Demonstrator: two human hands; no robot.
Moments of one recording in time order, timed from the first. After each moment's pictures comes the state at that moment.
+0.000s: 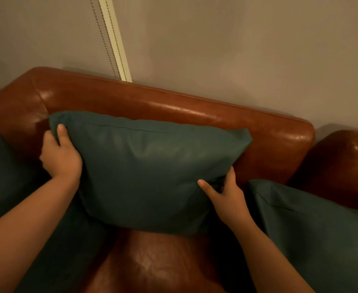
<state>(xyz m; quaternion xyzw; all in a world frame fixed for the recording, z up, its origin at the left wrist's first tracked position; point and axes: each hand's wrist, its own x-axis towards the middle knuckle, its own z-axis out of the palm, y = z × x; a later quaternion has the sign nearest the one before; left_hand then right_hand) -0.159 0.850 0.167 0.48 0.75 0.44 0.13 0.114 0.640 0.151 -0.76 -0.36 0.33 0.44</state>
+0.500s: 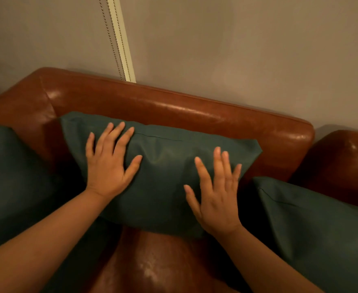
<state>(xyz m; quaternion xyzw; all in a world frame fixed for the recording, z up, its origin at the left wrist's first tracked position) -0.130 0.791 0.163 0.84 0.46 0.28 -0.07 0.070 0.640 0.141 -0.71 -0.62 -0.19 0.26</state>
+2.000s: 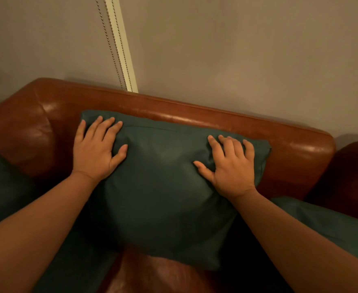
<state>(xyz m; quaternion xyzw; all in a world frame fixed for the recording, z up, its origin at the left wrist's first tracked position) -0.141 0.896 0.156 0.86 0.47 0.16 -0.12 0.126 0.735 0.164 -0.77 -0.60 -0.20 0.11</state>
